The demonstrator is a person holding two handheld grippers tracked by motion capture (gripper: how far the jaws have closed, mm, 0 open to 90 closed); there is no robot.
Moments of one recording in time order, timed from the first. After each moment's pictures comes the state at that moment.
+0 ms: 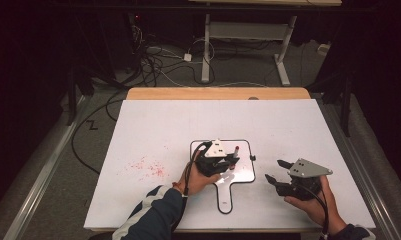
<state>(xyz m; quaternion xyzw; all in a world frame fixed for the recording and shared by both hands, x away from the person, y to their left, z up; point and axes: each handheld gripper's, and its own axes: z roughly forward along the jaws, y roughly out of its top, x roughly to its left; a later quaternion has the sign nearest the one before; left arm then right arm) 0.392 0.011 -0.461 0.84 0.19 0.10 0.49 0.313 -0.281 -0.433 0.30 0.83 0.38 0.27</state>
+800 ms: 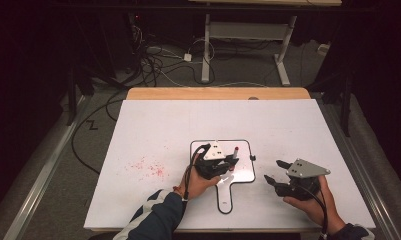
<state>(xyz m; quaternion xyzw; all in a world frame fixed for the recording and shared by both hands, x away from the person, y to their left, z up) 0.382 0.008 -0.464 0.83 0.21 0.10 0.50 0.314 -0.279 -0.435 0.29 0.84 0.37 0.27</state>
